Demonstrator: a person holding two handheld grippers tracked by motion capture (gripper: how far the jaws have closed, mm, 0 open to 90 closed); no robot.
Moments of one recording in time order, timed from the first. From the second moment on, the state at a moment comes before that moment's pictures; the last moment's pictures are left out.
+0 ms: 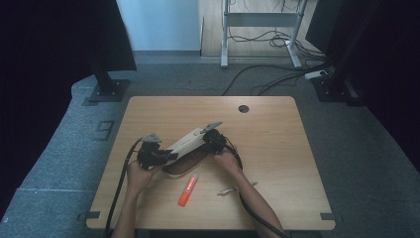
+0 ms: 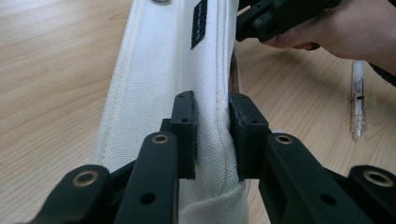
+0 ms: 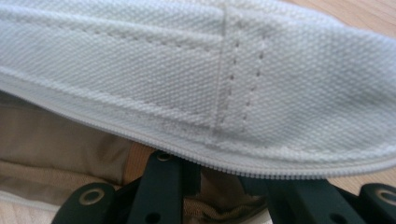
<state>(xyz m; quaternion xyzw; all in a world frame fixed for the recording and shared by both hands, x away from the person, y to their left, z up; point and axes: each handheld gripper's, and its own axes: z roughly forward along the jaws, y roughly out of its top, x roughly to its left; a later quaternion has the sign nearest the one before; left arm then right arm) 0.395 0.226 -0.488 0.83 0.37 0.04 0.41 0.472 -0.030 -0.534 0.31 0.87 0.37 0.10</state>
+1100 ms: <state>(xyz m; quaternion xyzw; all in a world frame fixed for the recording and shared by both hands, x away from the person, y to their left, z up) 0.396 0.228 -0.491 0.83 0.37 0.04 0.42 0.457 -0.058 -0.519 0.29 0.88 0.36 0.11</state>
